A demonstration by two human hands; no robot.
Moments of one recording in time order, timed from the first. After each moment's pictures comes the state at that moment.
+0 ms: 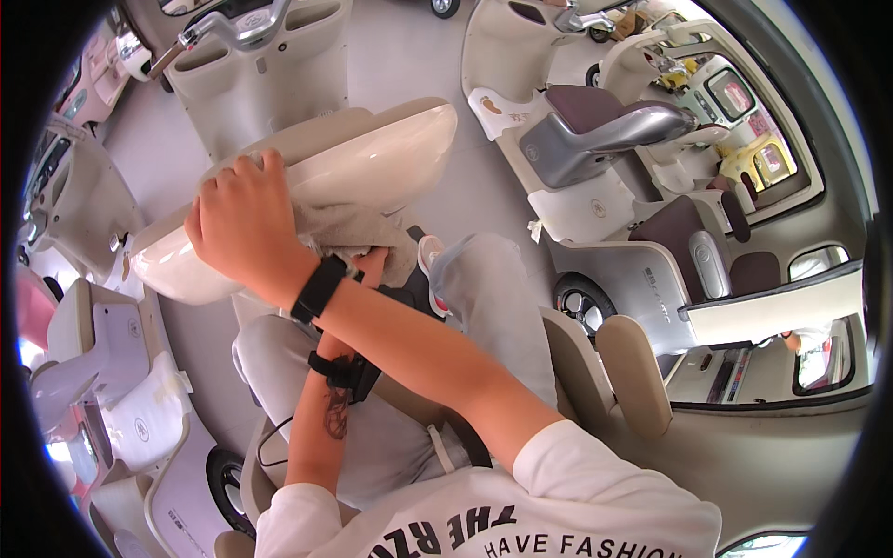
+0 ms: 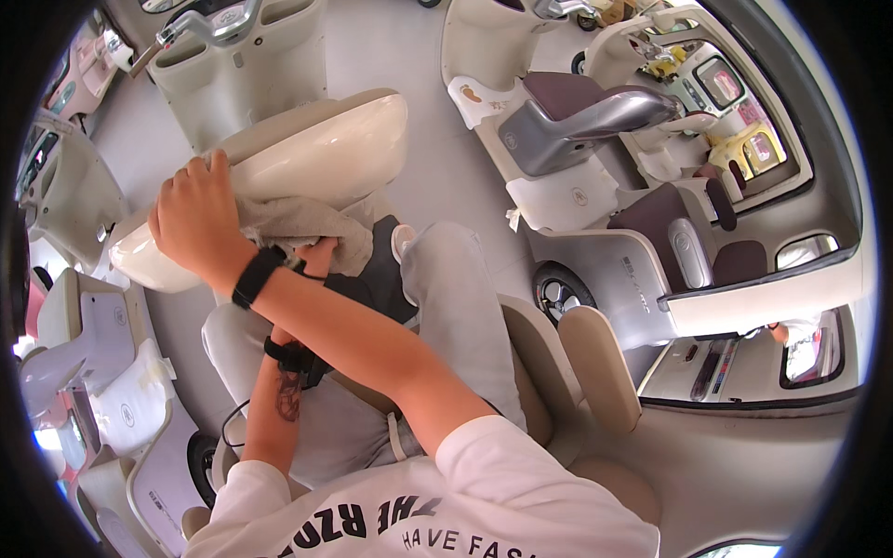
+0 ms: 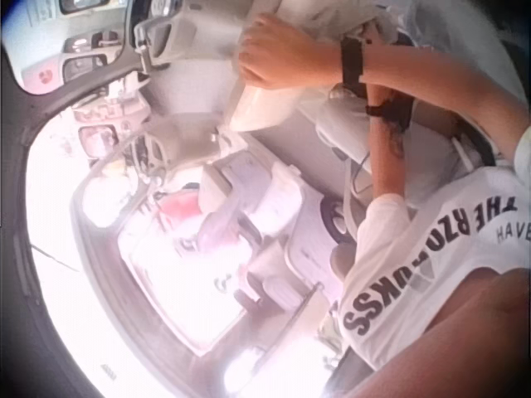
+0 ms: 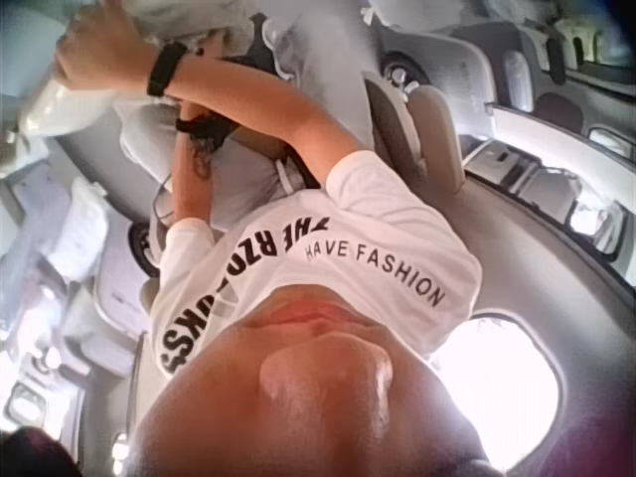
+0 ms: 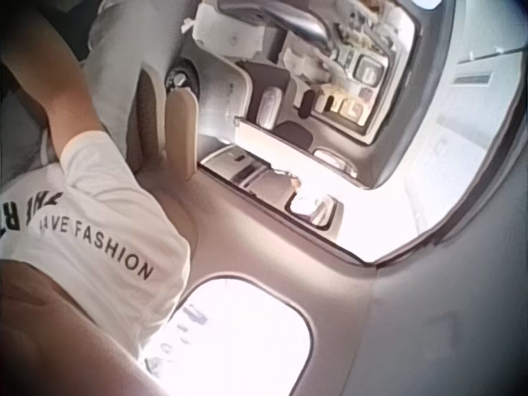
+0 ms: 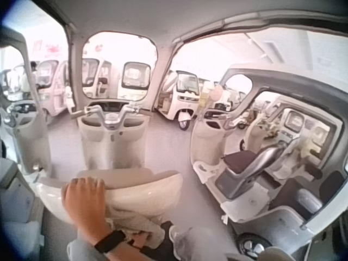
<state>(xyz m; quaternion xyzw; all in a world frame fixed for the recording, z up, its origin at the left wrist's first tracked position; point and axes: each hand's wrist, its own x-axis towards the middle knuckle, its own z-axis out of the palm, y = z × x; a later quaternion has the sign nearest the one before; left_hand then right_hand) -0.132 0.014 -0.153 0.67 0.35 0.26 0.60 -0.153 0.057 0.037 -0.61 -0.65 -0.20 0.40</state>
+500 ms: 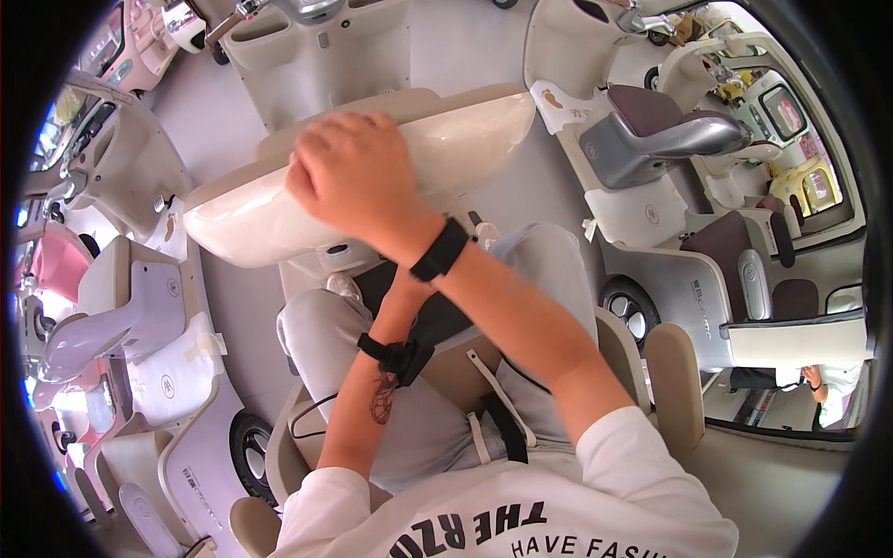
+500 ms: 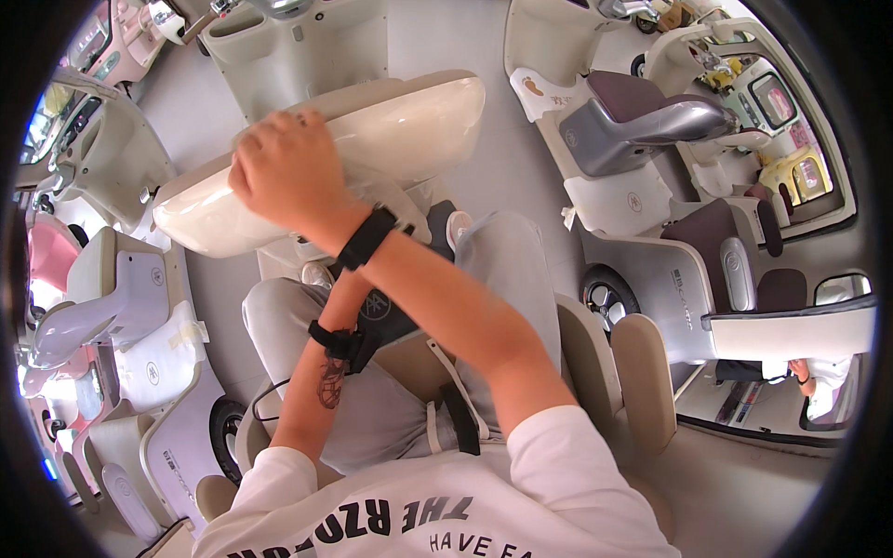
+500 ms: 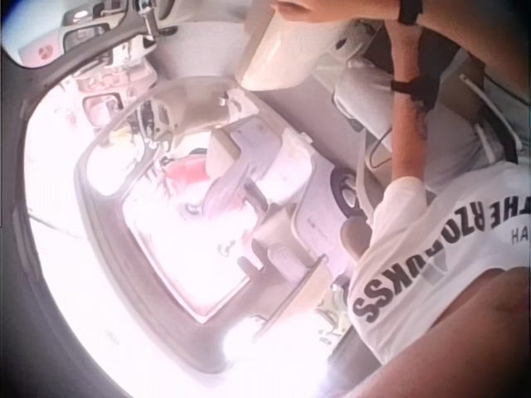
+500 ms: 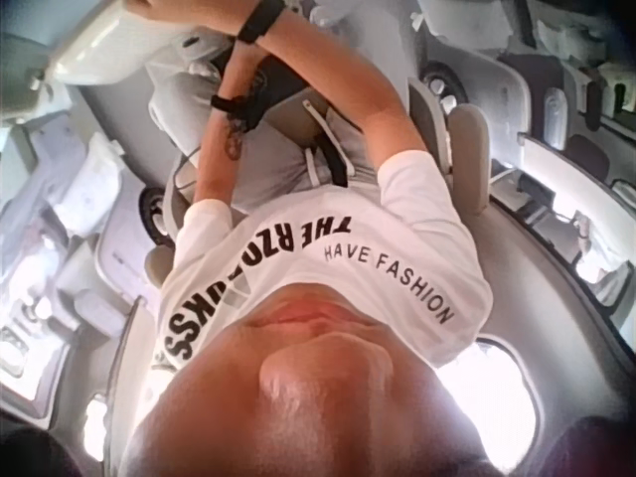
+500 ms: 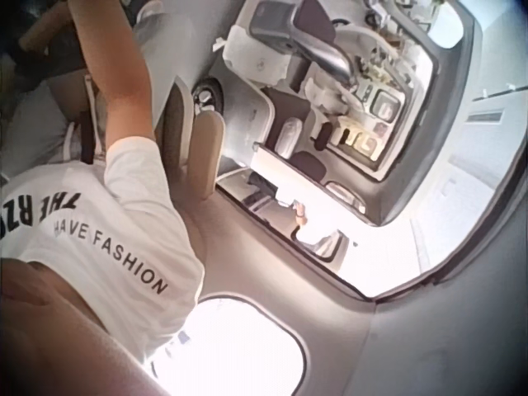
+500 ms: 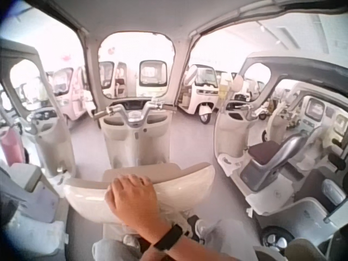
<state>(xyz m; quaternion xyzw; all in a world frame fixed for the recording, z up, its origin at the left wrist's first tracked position) -0.120 0.006 -0.219 0.75 0.08 0.44 0.48 -0.093 0.050 0.018 -0.50 -0.68 -0.26 0.46</state>
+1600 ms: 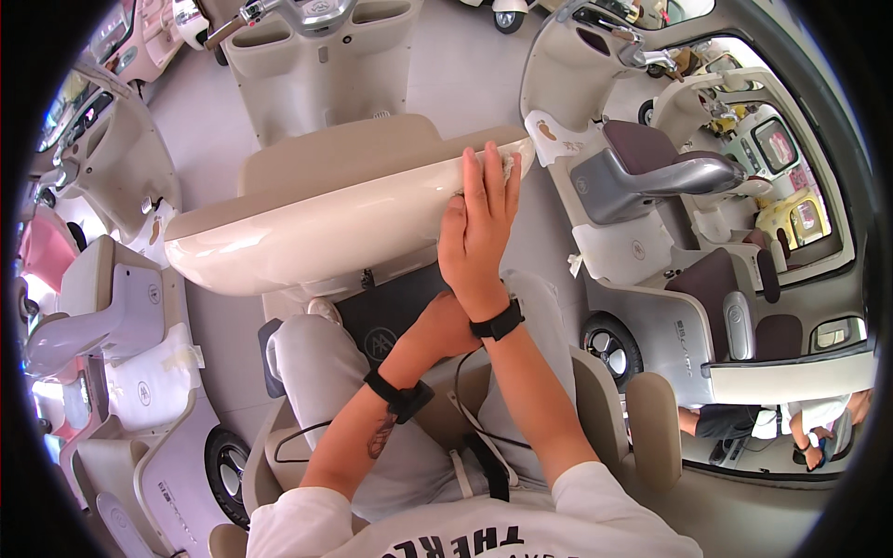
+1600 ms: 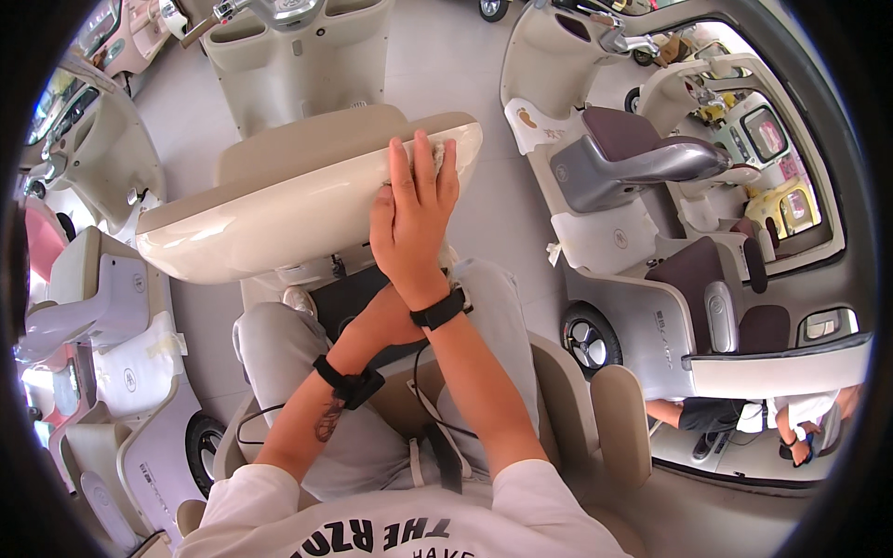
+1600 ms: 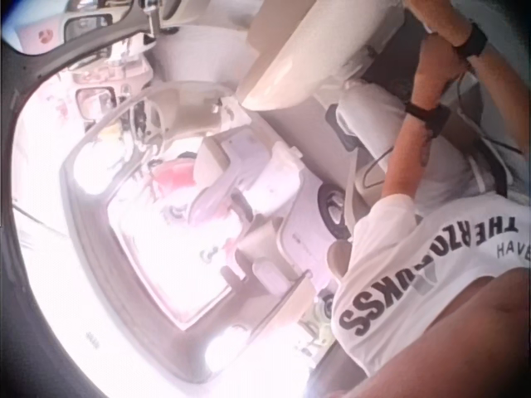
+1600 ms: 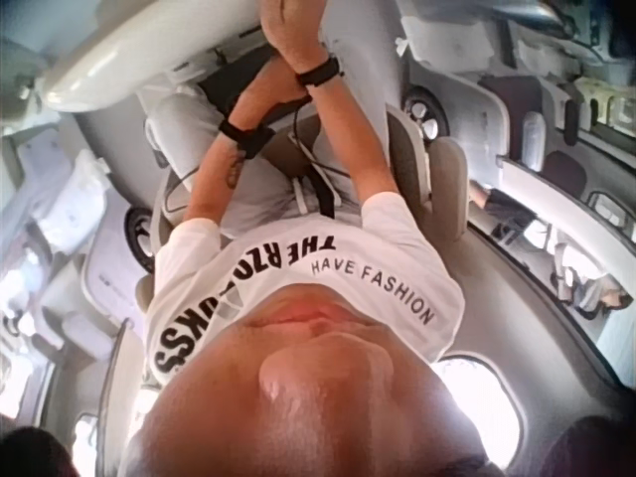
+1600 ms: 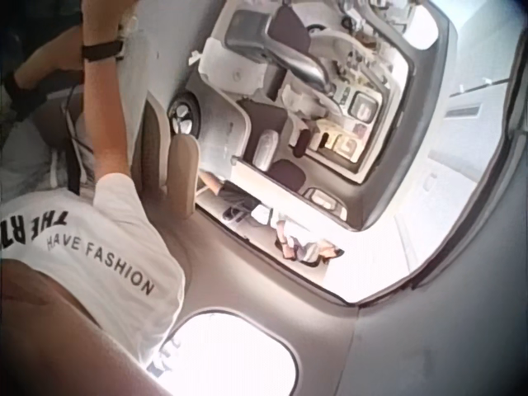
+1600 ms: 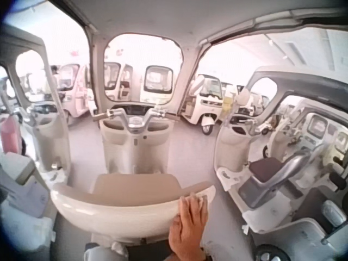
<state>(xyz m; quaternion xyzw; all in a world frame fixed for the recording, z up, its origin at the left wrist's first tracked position) -0.093 -0.027 -0.126 0.86 0.14 0.21 0.44 0.001 0.007 -0.034 -0.60 -0.56 -0.25 0.52</state>
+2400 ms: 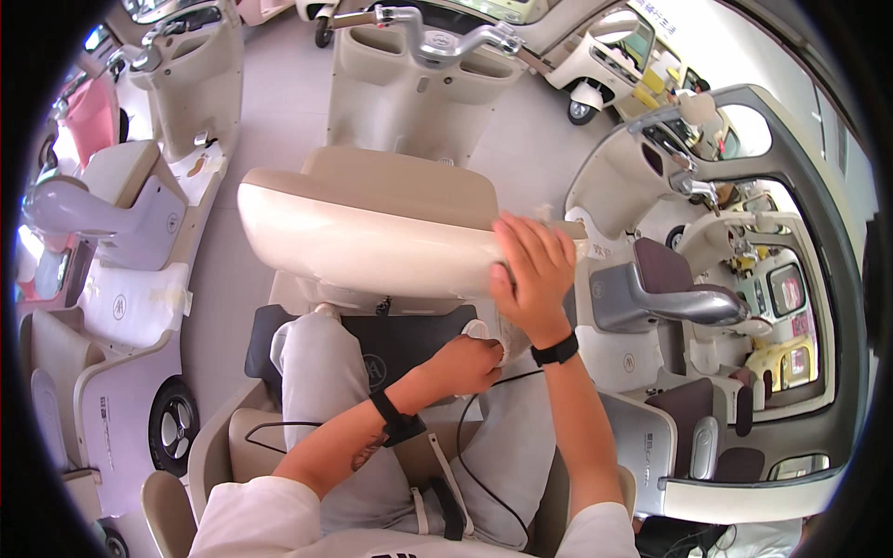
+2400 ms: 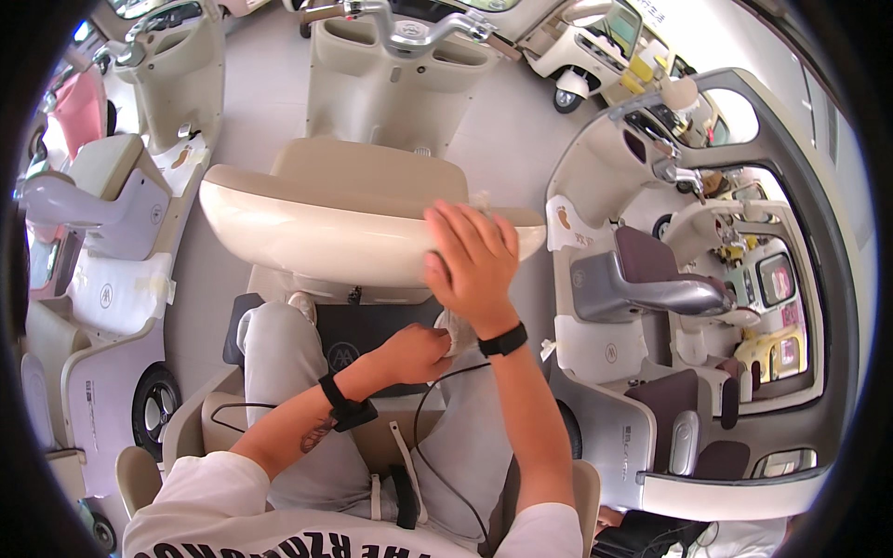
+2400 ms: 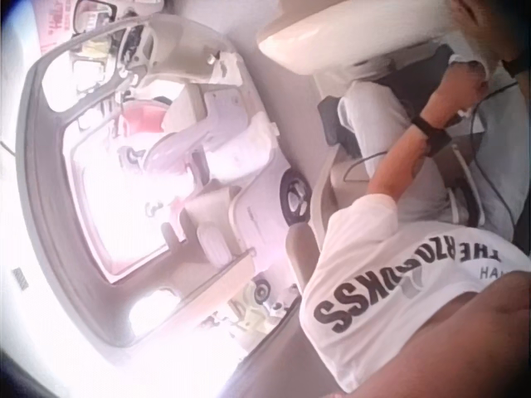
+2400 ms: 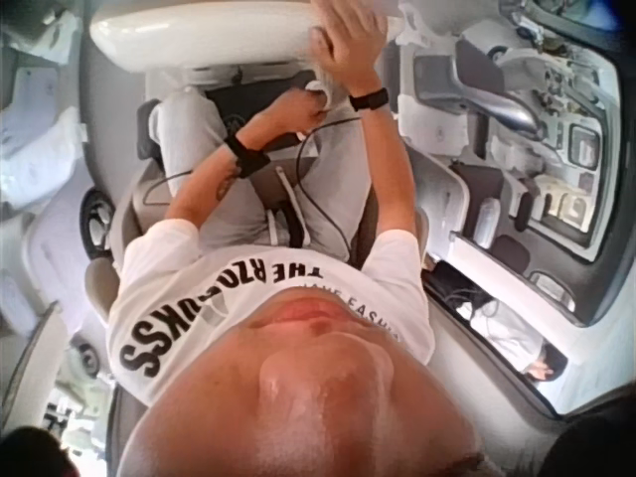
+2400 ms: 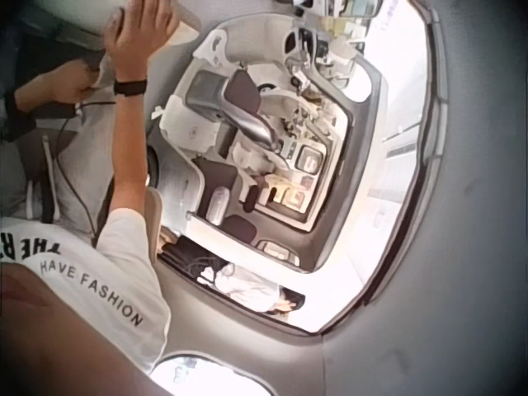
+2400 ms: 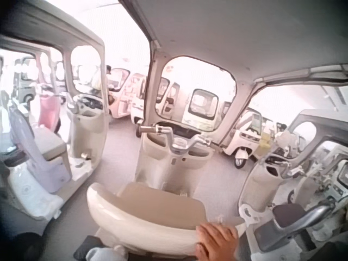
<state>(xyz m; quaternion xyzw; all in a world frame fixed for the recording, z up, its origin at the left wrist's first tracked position) -0.104 -0.022 -0.119 0.87 0.18 0.31 0.33 0.020 0.018 0.020 -0.44 -0.79 -0.29 0.32</state>
